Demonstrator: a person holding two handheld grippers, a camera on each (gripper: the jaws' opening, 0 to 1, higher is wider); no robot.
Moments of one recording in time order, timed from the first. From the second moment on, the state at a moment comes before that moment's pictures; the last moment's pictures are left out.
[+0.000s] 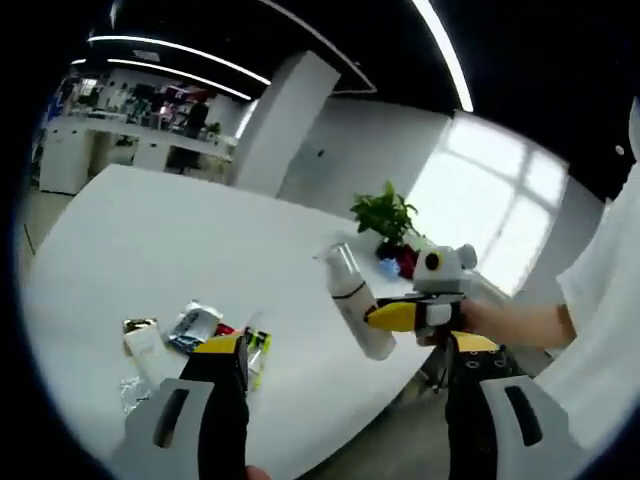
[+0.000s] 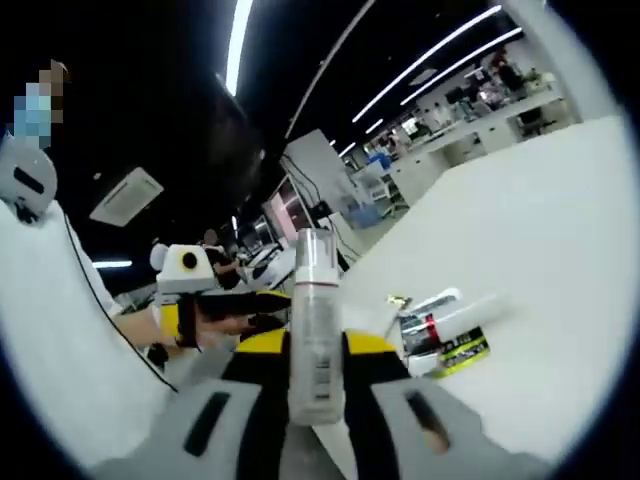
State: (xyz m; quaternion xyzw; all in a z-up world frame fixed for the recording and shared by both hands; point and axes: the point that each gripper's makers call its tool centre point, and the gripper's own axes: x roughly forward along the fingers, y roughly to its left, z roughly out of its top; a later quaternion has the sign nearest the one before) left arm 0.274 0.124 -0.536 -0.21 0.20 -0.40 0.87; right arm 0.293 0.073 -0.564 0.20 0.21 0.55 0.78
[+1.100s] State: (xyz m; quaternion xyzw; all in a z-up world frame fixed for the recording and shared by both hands) left arm 0.255 0.059 -0.484 -0.26 0.18 -0.54 0.78; right arm 0.238 0.074 -0.503 0.30 0.11 0.61 0.73
